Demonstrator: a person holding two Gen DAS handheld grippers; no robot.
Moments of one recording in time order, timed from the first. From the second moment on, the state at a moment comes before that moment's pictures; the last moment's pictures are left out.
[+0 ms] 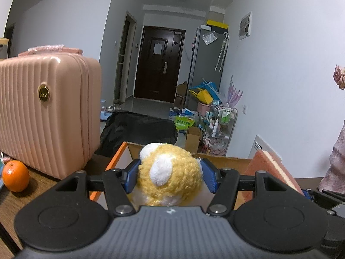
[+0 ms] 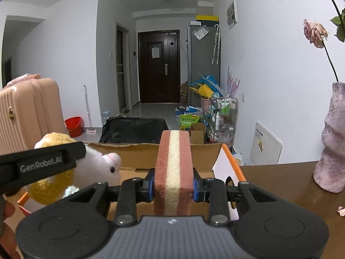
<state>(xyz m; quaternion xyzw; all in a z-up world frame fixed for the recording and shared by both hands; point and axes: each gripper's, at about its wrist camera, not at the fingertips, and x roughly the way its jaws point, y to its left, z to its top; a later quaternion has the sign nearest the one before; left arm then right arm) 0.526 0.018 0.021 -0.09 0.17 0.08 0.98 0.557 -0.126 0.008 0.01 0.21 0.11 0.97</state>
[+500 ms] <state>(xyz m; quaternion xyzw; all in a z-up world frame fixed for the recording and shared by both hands) 0.539 0.016 0.011 -0.08 0.19 0.08 0.98 0.566 -0.124 -0.002 0.01 0.22 0.10 0.97</state>
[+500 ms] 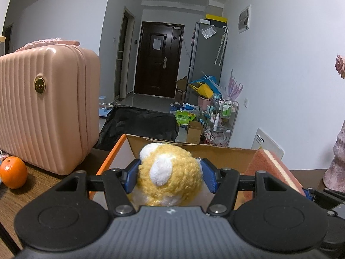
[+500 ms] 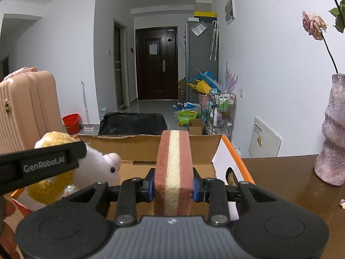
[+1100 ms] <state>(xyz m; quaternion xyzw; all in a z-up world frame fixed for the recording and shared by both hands) 0.533 0.028 0.010 -0.09 0.17 0.13 0.97 0.571 -0.133 -0.003 0.02 0.23 0.06 0.97</state>
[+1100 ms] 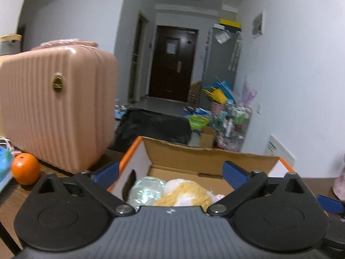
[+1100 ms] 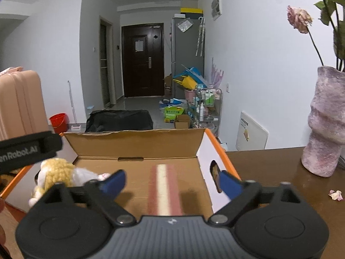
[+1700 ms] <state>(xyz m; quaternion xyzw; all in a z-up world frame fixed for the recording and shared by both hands) 0.528 0.031 0.009 -0.10 0.18 0.14 0.97 0.564 -0.132 -0.007 0.01 0.23 0.06 0.97</state>
